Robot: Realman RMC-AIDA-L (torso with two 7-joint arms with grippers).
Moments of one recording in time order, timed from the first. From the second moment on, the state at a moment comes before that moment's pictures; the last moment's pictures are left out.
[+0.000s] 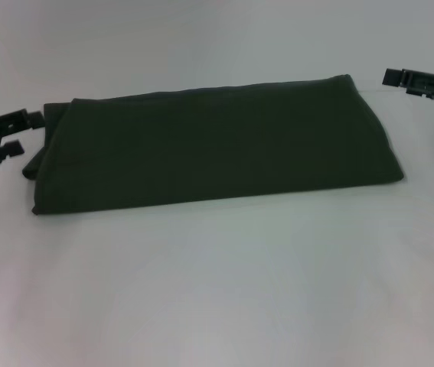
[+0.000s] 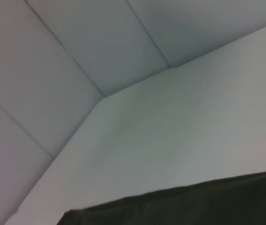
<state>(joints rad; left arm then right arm) -0.64 -1.90 0.31 0.52 2.20 1.30 -2.24 0.66 1.89 -0.57 -0.55 -1.94 -1.22 2.00</state>
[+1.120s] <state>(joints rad) -0.64 -1.95 0.57 0.51 2.28 1.05 -2.26 0.65 1.88 -0.58 -0.56 -2.06 -1.26 2.02</state>
